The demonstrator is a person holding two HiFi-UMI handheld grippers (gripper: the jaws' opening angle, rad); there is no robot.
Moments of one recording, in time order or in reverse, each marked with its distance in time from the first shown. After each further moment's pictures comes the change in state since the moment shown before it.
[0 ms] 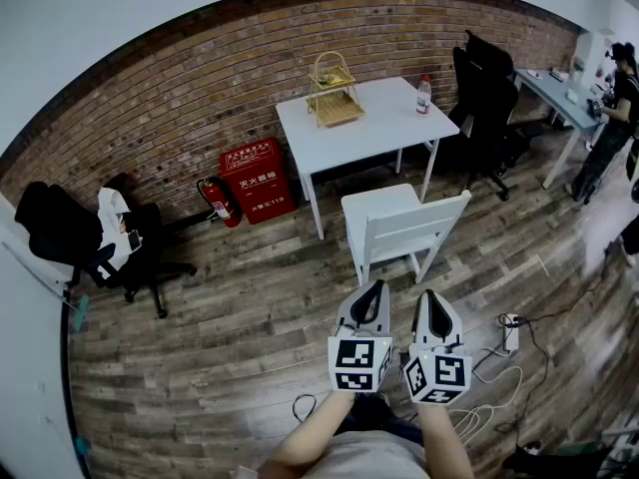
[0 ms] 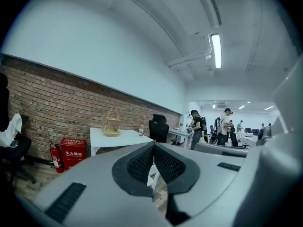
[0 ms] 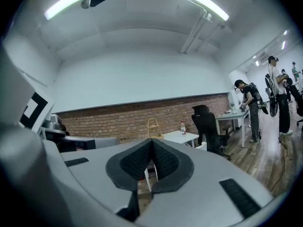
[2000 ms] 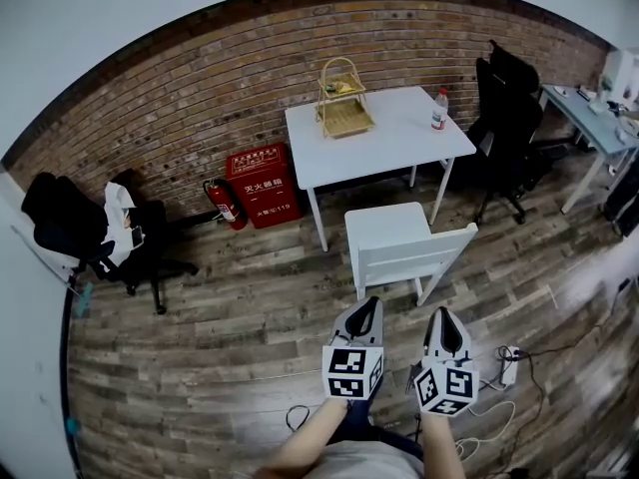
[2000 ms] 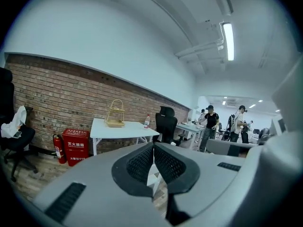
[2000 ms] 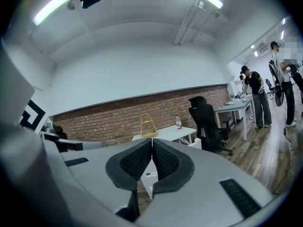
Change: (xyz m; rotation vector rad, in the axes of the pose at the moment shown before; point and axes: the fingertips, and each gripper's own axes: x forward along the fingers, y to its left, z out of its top) left arm 0.106 0.007 -0.040 -0.055 0.086 0.091; right arm 0.079 -0.111 -0.026 0.061 0.054 0.017
